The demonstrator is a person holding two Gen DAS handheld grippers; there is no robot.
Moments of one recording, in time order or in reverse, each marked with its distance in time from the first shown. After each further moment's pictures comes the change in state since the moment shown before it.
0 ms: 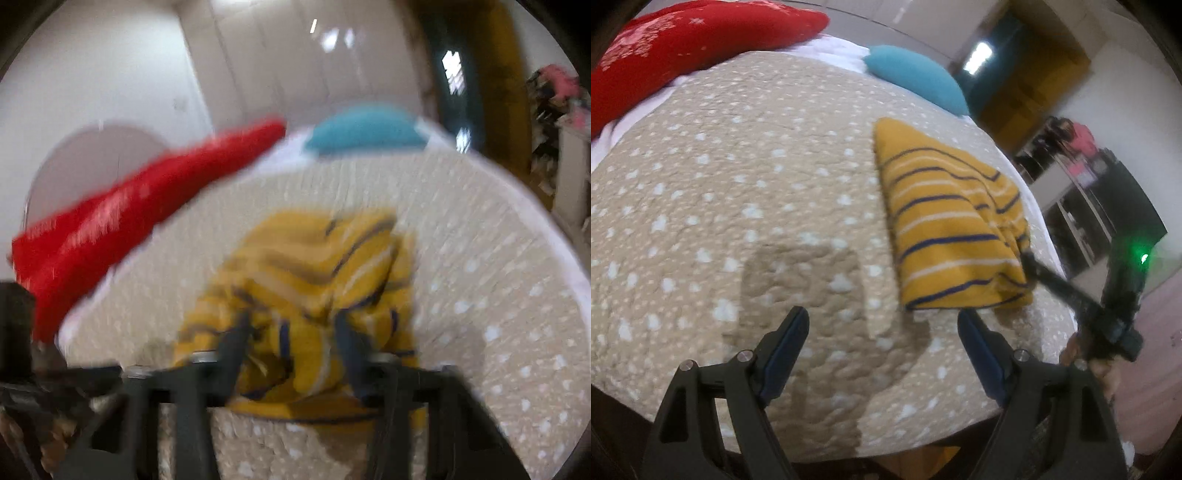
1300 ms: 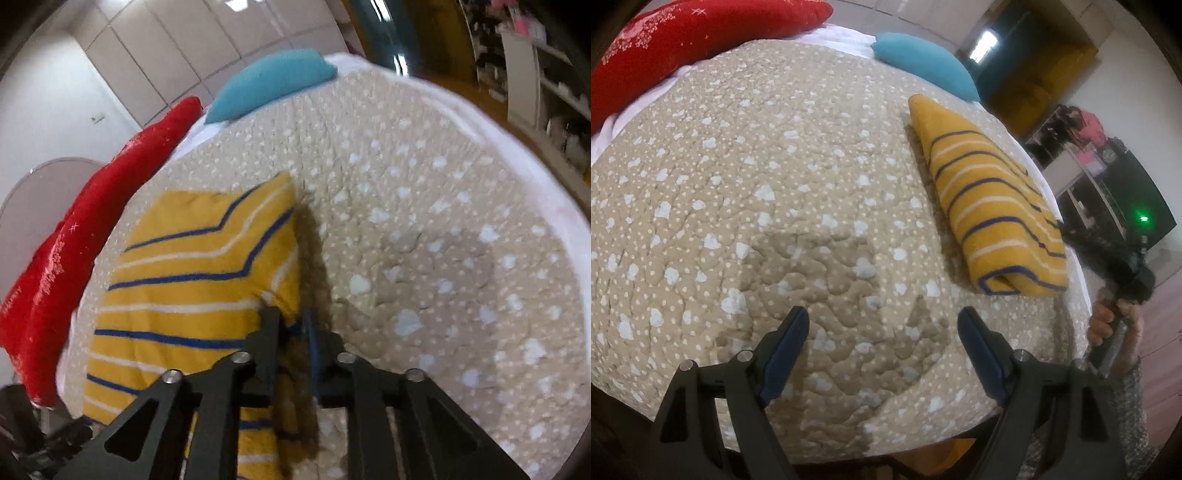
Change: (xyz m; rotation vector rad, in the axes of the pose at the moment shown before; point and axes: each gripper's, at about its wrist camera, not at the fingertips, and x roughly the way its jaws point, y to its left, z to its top) left arm 0.016 0.009 -0.008 0.021 0.052 0.034; right arm -0.013 -0.103 0.024 0.285 -0.014 -0.157
